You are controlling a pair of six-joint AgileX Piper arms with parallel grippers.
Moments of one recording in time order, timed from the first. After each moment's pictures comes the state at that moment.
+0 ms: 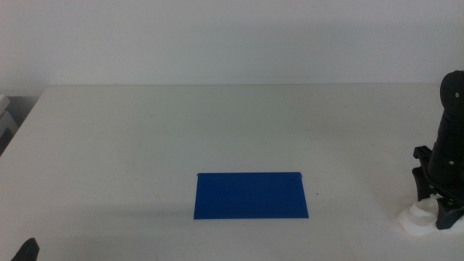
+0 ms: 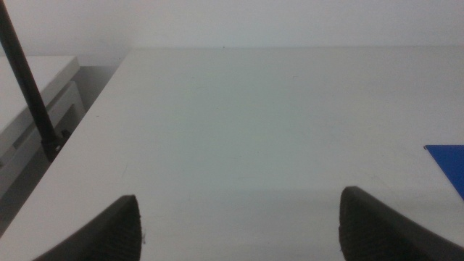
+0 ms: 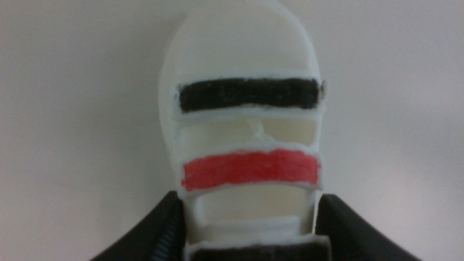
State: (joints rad) left arm 0.04 -0.01 0.03 -0.09 0.27 0.08; right arm 0.01 1.86 -1.19 -0.06 1.11 1.54
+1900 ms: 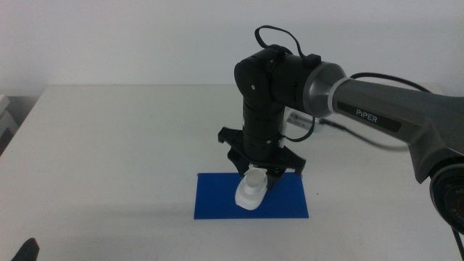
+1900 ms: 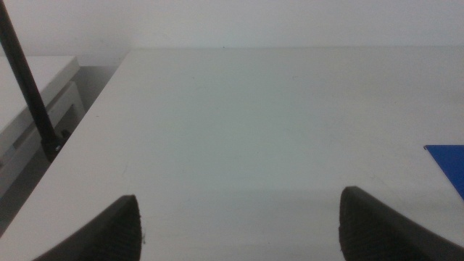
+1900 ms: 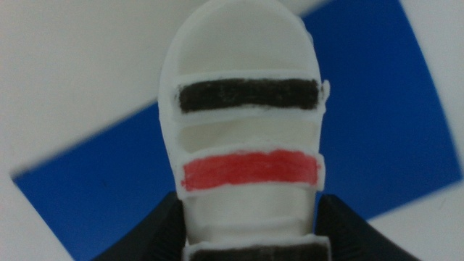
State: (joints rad) left arm 0.04 -0.01 0.03 -0.09 0.27 0.08; right arm 0.65 2.17 -1.85 -0.01 1.21 1.24
